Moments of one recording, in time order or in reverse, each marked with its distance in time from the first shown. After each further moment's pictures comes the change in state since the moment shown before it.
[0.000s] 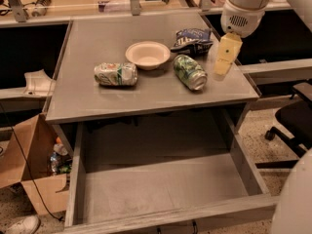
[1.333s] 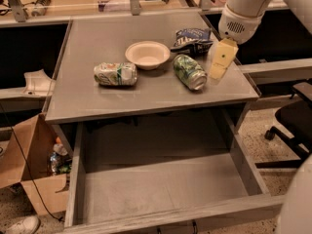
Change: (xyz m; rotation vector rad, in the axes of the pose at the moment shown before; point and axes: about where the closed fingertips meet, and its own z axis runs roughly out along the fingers) arm -0.003 0.006 0.015 -0.038 -0.050 0.029
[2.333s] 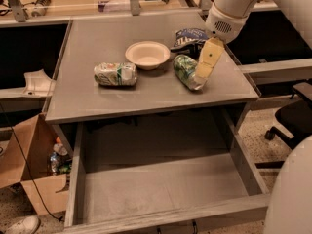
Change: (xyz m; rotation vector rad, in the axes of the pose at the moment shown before) arm -0.042 0.014 0.008 -0.062 -0.105 -0.104
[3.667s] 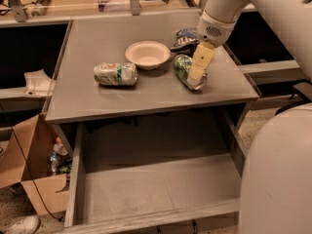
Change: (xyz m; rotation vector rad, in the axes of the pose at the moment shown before) arm -0.014 -0.011 0.030 -0.060 0.001 -0.011
